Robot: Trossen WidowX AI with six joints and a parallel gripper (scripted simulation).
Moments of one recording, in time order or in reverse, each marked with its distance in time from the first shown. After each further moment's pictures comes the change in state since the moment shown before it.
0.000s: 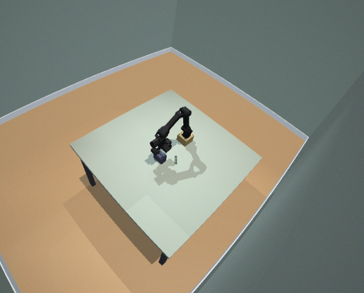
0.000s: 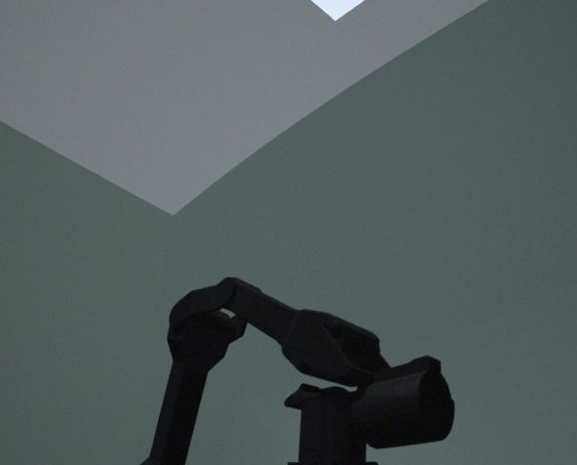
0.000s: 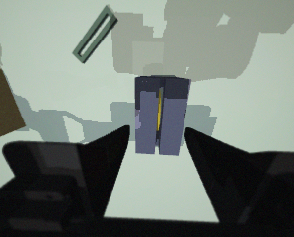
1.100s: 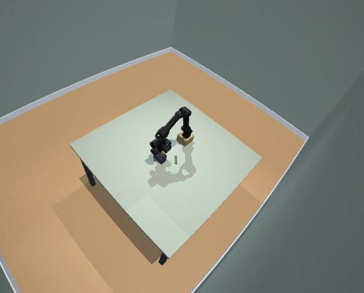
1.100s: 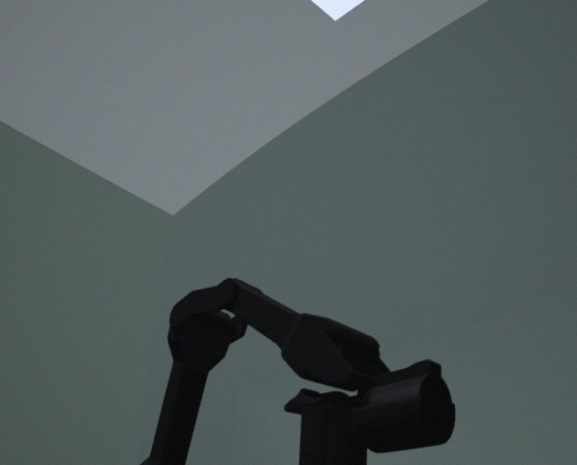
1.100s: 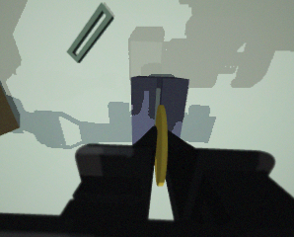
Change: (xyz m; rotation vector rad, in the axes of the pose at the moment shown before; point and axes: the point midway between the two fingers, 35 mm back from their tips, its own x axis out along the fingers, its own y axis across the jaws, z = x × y) arm 0.004 -0.003 0.000 -0.001 0.000 -0.014
